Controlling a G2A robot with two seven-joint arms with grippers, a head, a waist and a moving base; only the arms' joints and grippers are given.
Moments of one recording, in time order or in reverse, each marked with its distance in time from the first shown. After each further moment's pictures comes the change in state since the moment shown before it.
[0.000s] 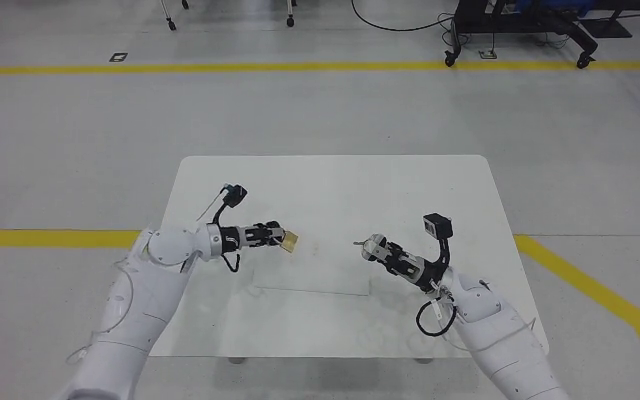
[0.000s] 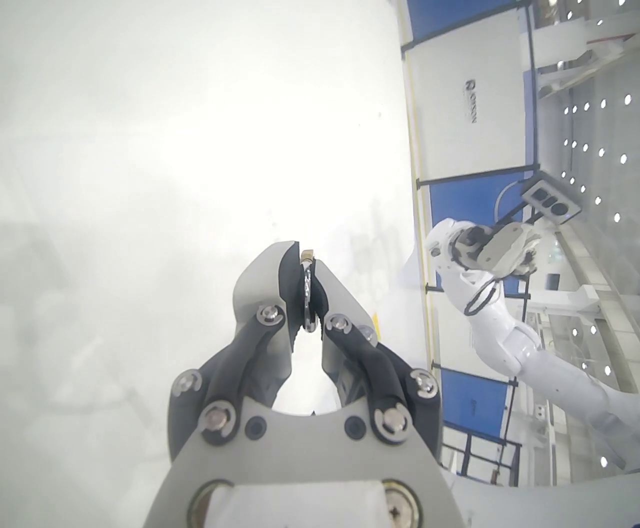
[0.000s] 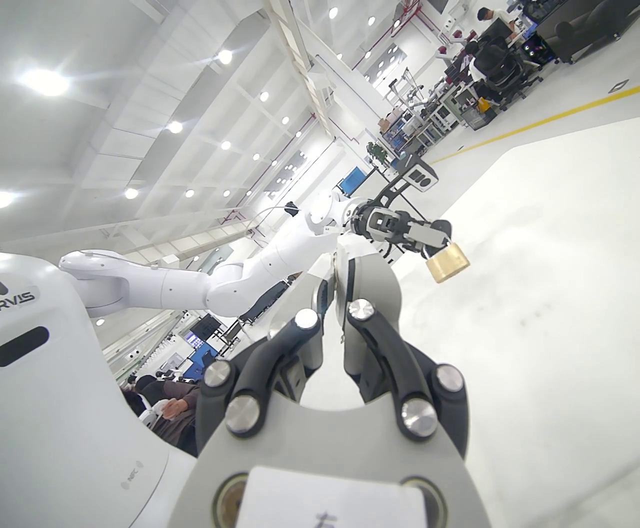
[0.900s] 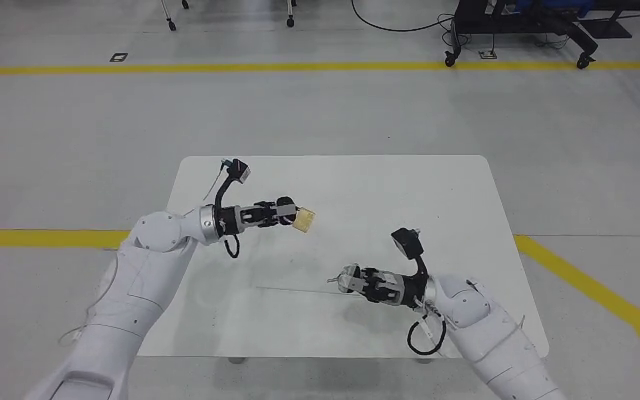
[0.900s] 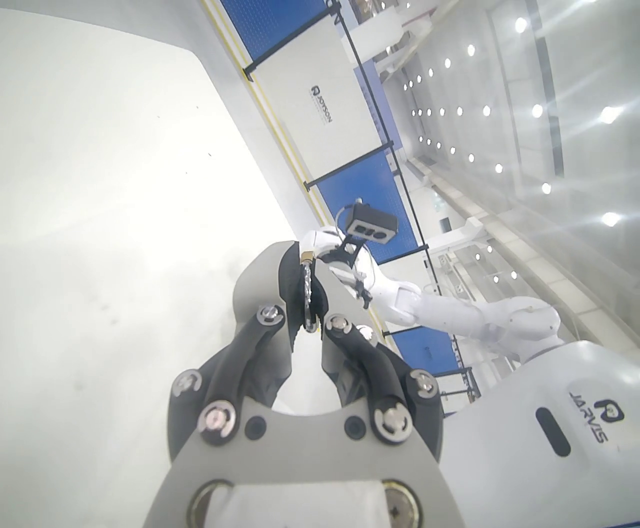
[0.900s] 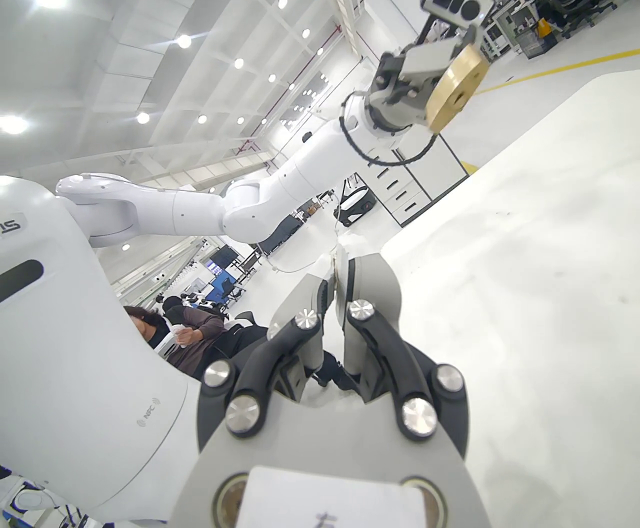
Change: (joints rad) left arm -0.136 0.022 0.151 0.083 -0.457 -0.225 -0.098; right arm 0.005 0.017 -0.097 -0.112 -0.020 0.010 0.169
